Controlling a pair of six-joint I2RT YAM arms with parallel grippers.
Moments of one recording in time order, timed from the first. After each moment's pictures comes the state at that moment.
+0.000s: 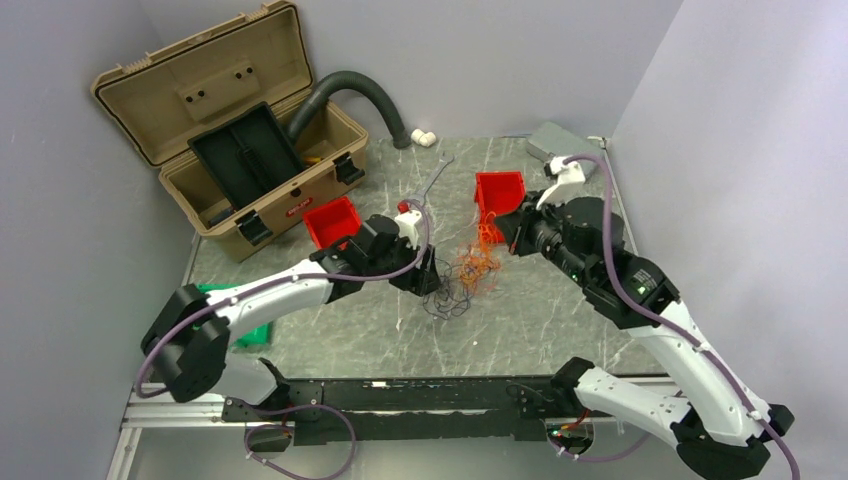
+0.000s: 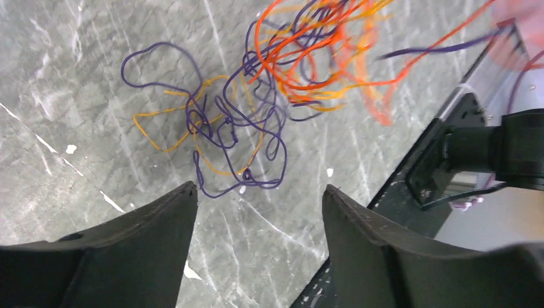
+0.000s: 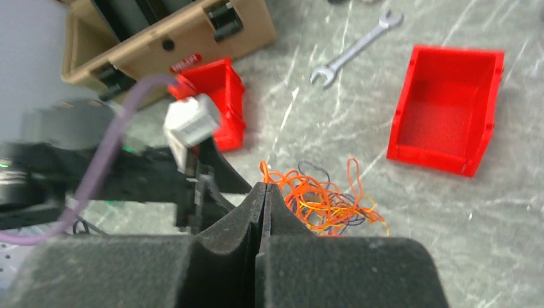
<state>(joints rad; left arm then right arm) -0.81 1.44 0.89 -0.10 0.24 -0.43 0.70 0.88 1.26 -0.63 0.17 0.39</state>
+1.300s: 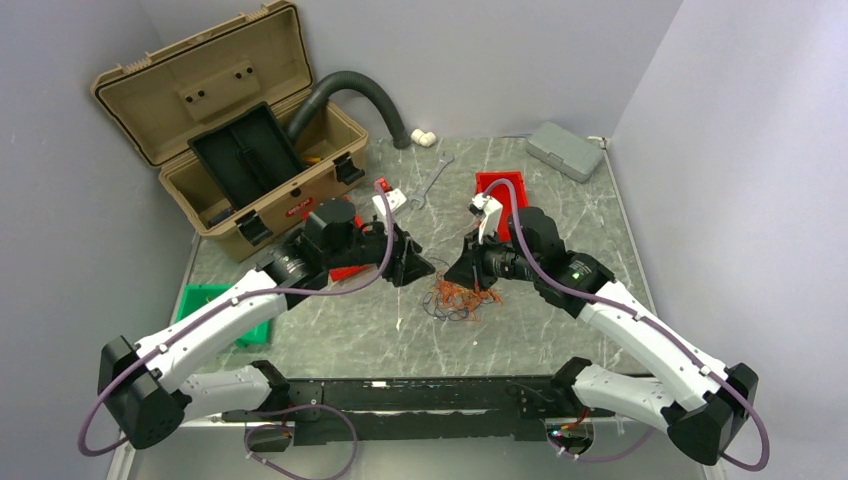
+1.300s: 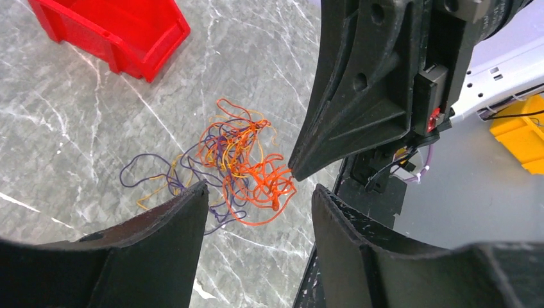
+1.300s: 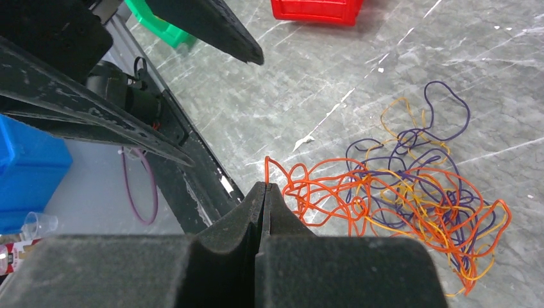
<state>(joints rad) -0.76 1.11 0.96 -0.14 0.46 -0.21 0.70 0.99 0.95 -0.47 -0.38 0.33</state>
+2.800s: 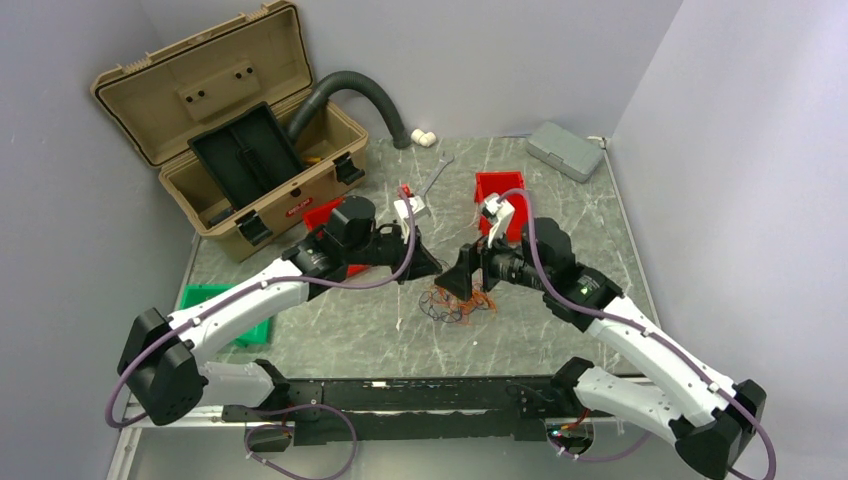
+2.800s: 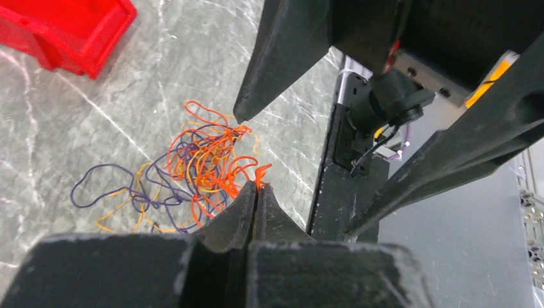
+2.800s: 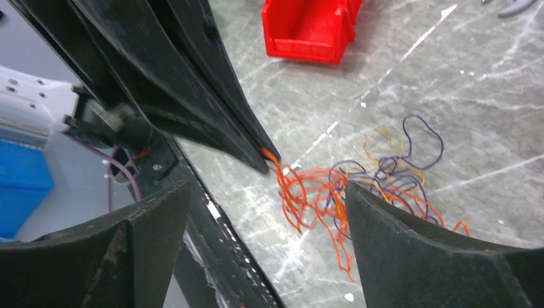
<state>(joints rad) -0.76 1.27 0.96 -0.02 0.63 -0.19 0.70 0.92 0.90 -0.38 -0.33 0.33</state>
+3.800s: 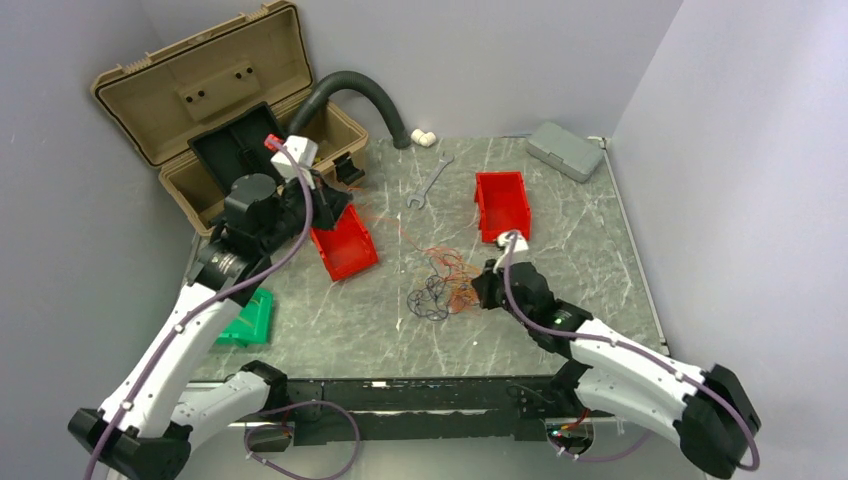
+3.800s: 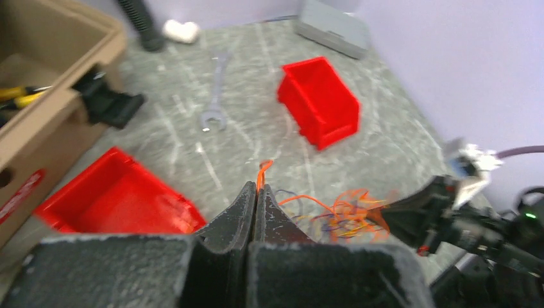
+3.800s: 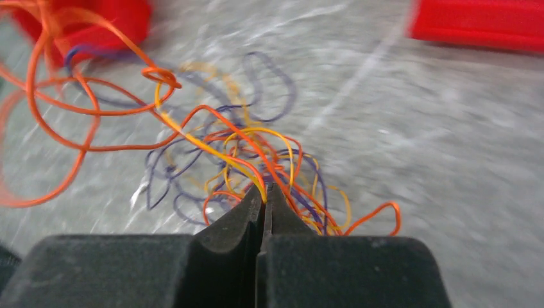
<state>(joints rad) -0.45 0.97 1.11 -0.31 0.19 -0.30 0.75 0.91 0.39 0.06 0.14 0.40</state>
